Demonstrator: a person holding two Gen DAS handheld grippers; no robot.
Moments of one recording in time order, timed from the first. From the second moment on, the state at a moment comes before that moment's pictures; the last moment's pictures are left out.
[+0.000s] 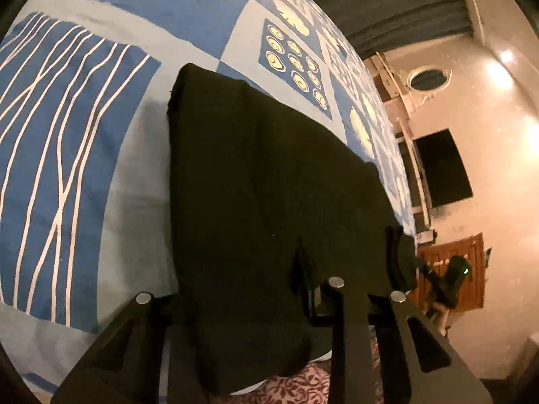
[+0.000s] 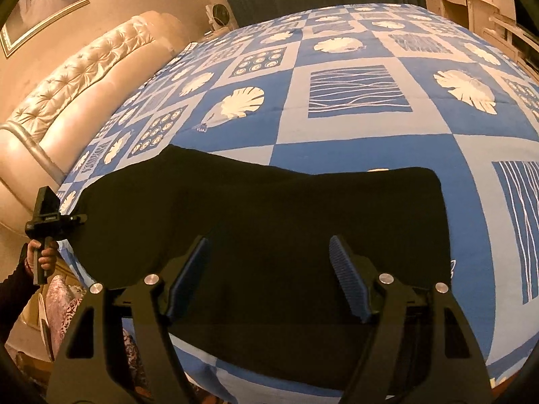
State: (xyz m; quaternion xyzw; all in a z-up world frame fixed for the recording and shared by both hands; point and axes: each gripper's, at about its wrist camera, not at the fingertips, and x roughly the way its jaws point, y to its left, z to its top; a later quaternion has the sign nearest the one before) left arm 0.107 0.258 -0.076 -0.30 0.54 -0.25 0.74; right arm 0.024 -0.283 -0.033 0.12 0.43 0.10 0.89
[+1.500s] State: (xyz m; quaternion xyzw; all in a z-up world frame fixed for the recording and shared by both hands) left arm 0.073 -0.079 -0.013 -0.02 0.50 -0.30 0.81; right arm 0.021 -0.269 -0.029 0.11 0.45 0.10 0.88
